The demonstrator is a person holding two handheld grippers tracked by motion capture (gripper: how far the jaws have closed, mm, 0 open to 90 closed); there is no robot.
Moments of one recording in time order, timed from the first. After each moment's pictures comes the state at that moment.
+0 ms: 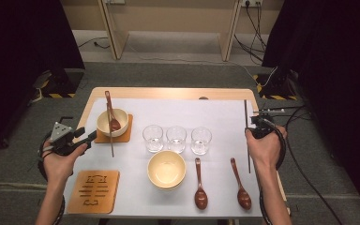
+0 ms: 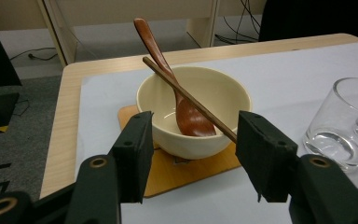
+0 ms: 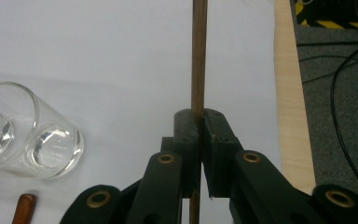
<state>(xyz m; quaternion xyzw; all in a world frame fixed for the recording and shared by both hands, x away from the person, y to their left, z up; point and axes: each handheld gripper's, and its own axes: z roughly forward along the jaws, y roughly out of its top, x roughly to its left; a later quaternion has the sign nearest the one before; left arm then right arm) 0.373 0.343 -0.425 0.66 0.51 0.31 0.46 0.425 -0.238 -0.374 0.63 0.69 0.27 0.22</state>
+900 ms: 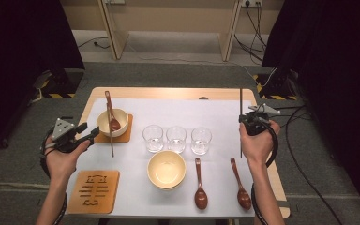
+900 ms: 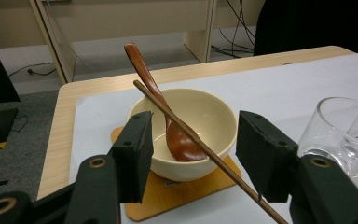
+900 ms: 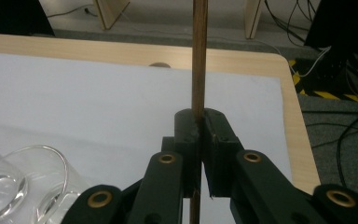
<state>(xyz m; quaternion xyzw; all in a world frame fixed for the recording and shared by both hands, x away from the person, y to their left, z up) 0.377 0.331 -0.411 0.66 0.49 0.33 0.47 0.431 -0.221 -0.373 0.57 0.67 0.37 0.30</state>
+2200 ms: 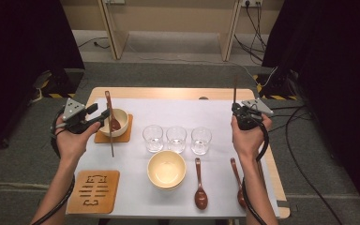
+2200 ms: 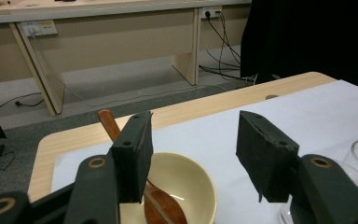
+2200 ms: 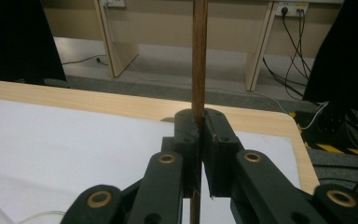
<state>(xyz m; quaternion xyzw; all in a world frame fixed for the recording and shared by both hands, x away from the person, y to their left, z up) 0.414 0.298 -0.369 0.66 0.45 0.34 0.50 0.443 -0.198 -0.368 0.52 0.64 0.44 0.36</state>
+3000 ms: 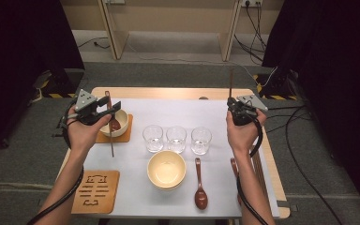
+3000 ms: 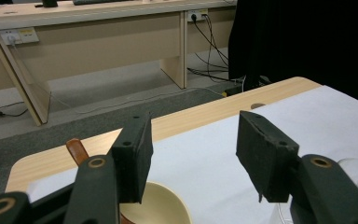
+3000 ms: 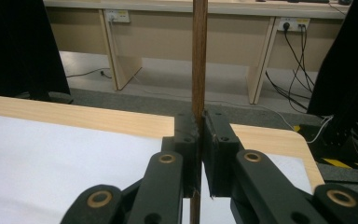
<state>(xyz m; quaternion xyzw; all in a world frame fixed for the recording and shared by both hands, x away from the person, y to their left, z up) 0.433 0.270 -0.355 0.67 0.43 0.33 0.50 0.454 -0.183 -0.363 0.51 0.63 0.46 0.37</state>
